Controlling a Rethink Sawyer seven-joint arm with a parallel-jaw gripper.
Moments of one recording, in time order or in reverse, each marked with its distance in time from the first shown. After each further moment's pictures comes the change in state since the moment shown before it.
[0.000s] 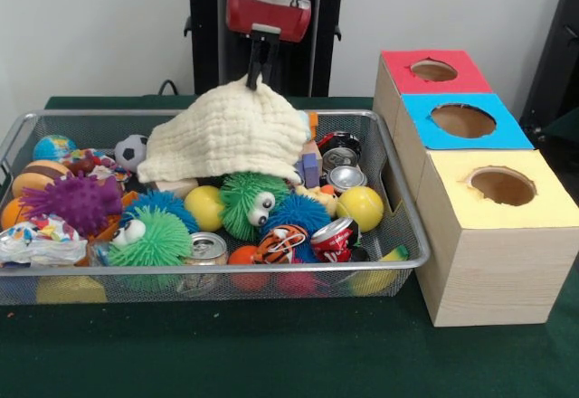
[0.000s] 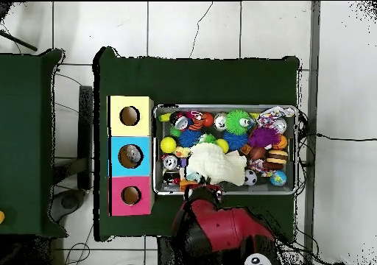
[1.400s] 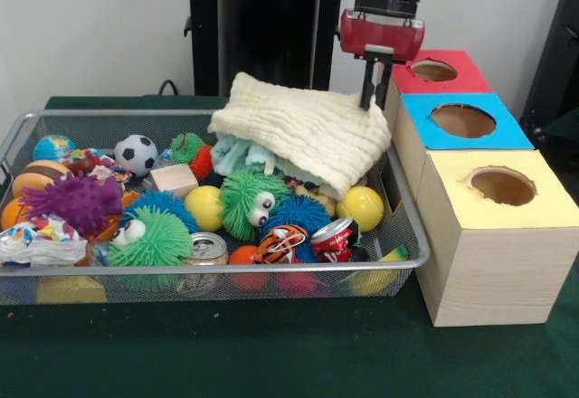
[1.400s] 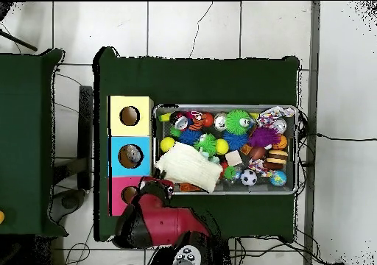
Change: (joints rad) arm 0.330 0.105 -0.053 0.031 0.498 -0.132 0.002
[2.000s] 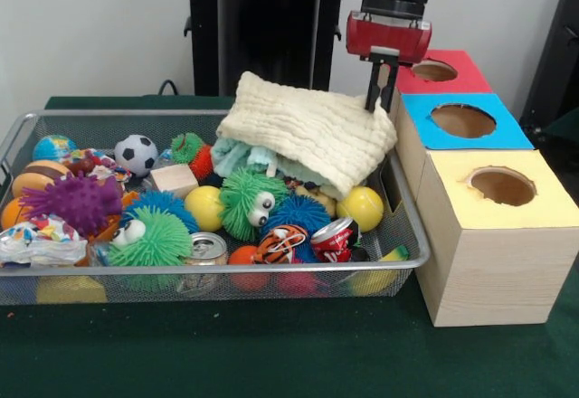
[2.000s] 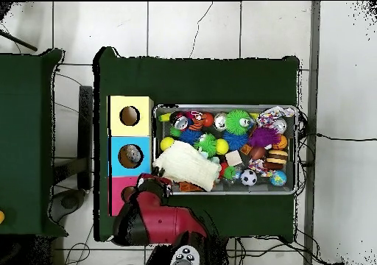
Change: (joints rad) arm 0.002 0.006 0.001 0.005 0.067 -0.018 0.000
